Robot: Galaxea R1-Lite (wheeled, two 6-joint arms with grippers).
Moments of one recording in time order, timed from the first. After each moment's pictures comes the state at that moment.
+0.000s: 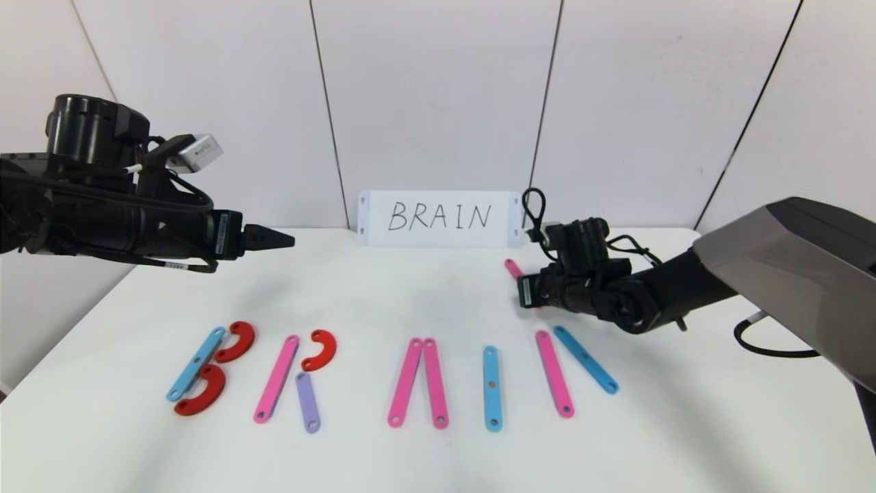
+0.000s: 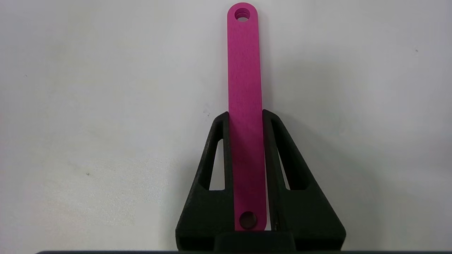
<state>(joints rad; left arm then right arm) -0.05 1.65 -1.22 0.14 -0.36 0.04 0.37 2.29 -1.29 -0.41 -0.04 0.13</state>
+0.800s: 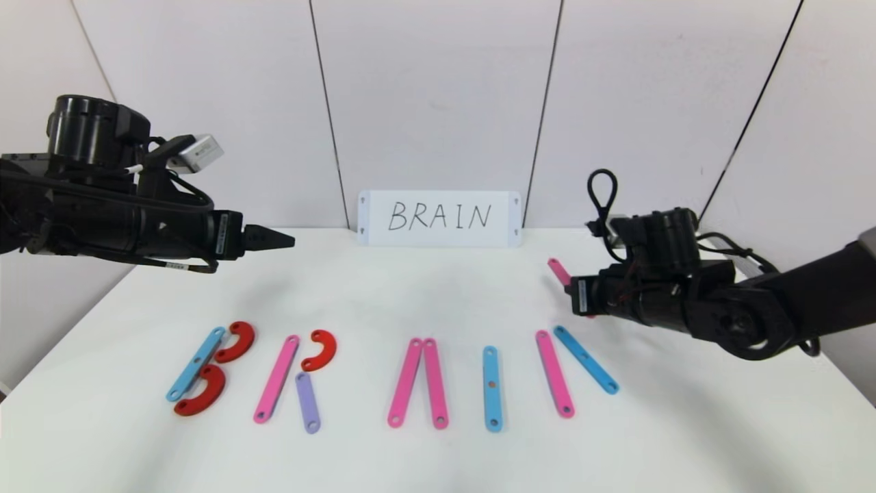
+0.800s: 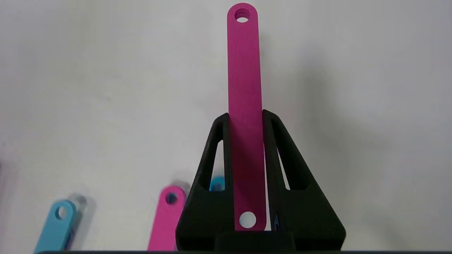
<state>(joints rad) -0.05 1.66 -1.22 0.14 -0.36 0.04 0.32 1.96 -0.94 -0.43 -0.04 0.16</state>
